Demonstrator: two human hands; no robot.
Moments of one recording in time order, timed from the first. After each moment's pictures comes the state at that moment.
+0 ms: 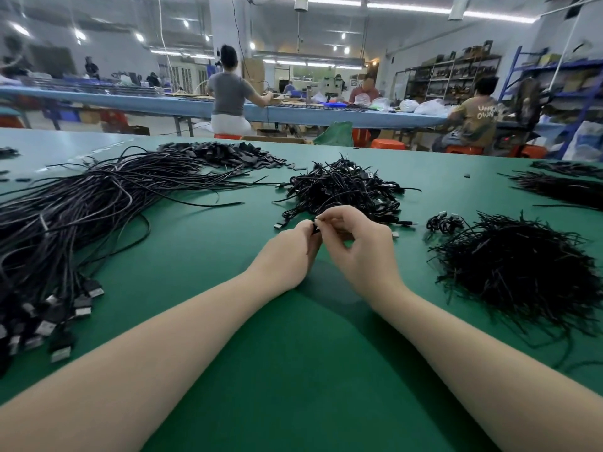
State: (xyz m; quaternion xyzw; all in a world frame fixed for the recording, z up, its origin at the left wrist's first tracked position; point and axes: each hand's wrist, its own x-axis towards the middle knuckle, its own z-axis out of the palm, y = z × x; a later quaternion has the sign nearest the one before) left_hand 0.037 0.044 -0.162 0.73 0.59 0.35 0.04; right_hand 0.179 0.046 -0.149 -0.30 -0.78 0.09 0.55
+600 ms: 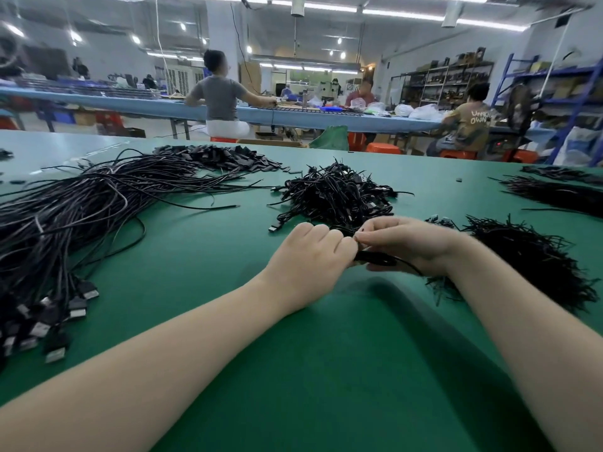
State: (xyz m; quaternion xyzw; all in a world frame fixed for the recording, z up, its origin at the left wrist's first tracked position) left_hand 0.071 0.017 -0.147 0.78 0.41 0.26 -0.40; right_hand 0.255 0.075 -0.097 -0.37 -0.67 0.61 0.20
